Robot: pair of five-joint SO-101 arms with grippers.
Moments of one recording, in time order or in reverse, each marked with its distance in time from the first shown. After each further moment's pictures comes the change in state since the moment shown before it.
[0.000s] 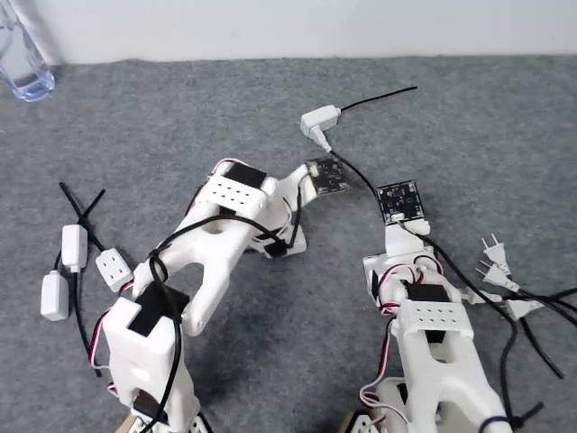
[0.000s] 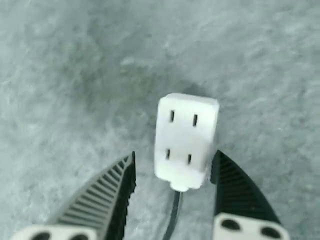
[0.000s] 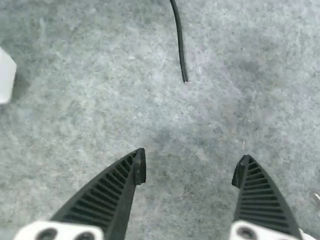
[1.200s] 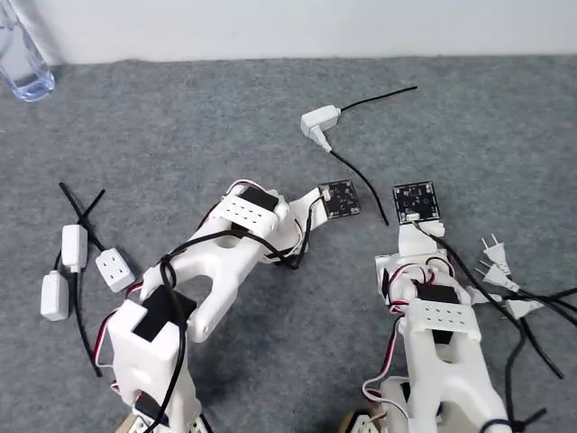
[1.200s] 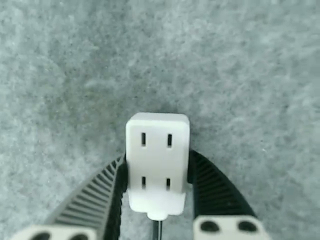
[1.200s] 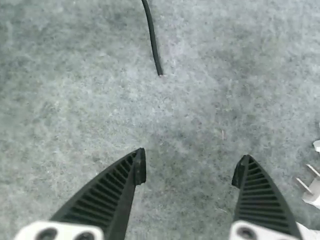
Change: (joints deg) left arm 3.5 -0.3 9.5 -11.0 0.1; right arm 4.5 0.0 0.0 0.0 0.0
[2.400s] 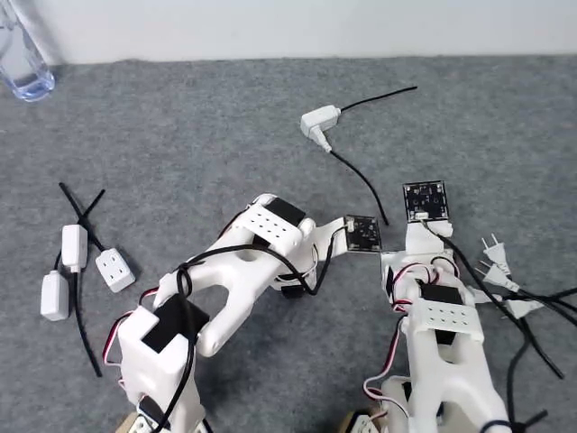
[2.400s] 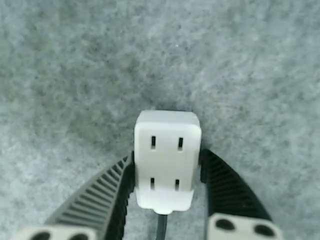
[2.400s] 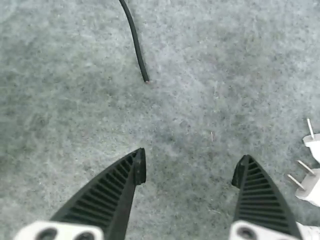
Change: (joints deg) left arm 7.6 -1.0 0.1 11.5 -3.3; right arm 1.6 0.0 0.0 -1.5 -1.8
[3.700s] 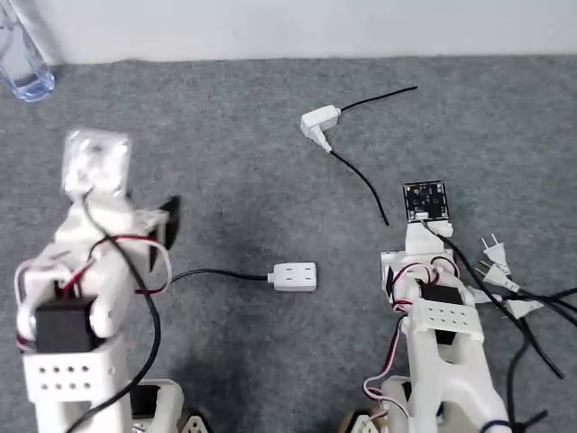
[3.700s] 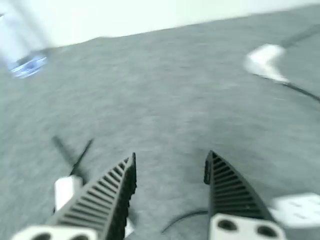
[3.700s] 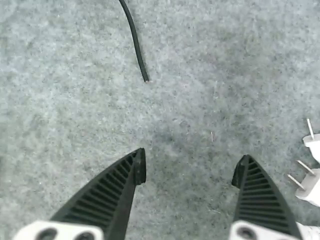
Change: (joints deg) left arm -37.3 -75.7 21.4 5.7 42.3; right arm 0.1 0.0 0.0 0.0 0.0
